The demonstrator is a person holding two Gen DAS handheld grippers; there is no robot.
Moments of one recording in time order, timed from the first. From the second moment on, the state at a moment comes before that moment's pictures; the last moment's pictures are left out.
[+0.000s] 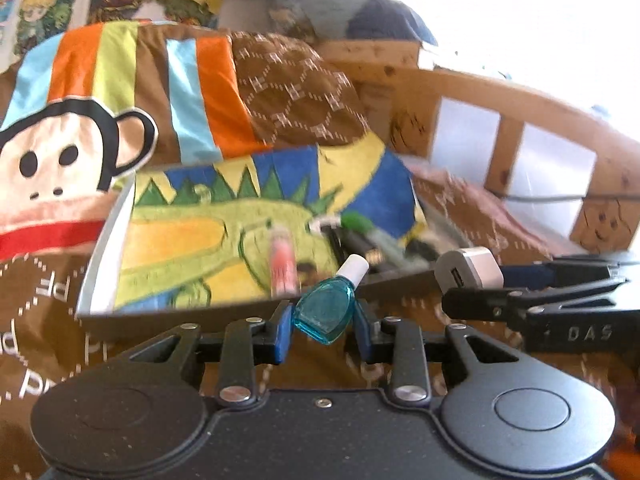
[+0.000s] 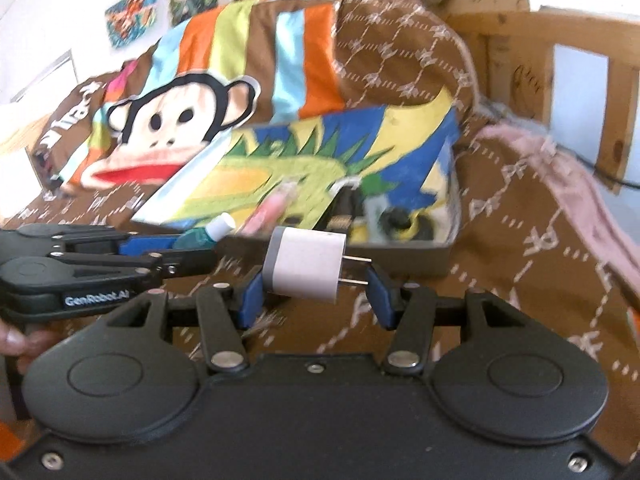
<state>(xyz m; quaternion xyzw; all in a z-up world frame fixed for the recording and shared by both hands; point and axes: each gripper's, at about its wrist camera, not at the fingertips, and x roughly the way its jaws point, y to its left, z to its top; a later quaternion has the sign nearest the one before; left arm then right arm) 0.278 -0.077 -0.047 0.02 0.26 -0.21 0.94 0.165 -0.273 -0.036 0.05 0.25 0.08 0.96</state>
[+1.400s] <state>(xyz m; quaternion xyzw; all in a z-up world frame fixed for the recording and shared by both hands) 0.366 -0.113 -0.059 -0.04 0.33 -0.15 0.93 0.261 -0.303 -0.065 0.03 0.26 0.04 0.96</state>
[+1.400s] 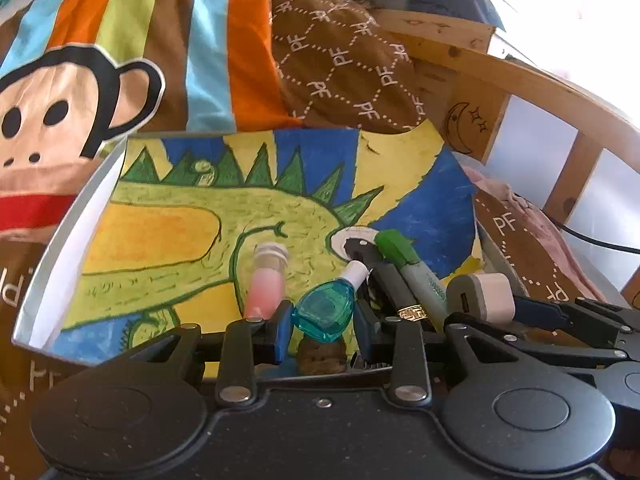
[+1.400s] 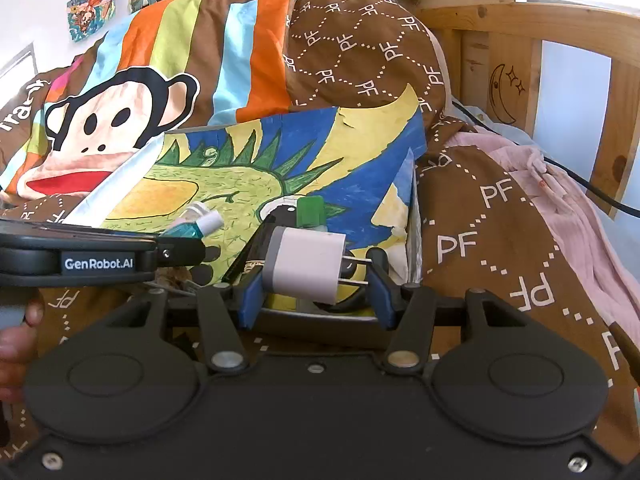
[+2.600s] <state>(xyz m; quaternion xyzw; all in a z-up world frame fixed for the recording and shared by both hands) 0.355 -0.095 -0.040 -0.06 0.32 -0.12 0.94 0.256 -0.304 -0.056 0.03 0.25 0.03 0.97</state>
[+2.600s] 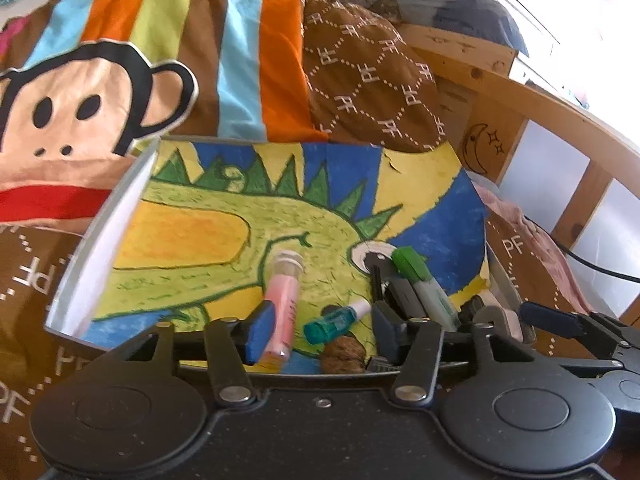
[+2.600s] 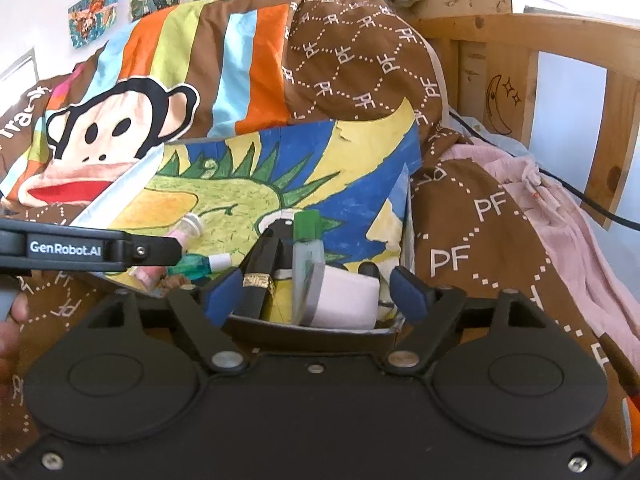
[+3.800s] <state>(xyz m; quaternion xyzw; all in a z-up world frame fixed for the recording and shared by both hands) 0.185 -0.033 0.022 -0.06 0.22 -0.06 0.97 0.093 -0.277 0.026 0.03 0.16 0.00 0.99</state>
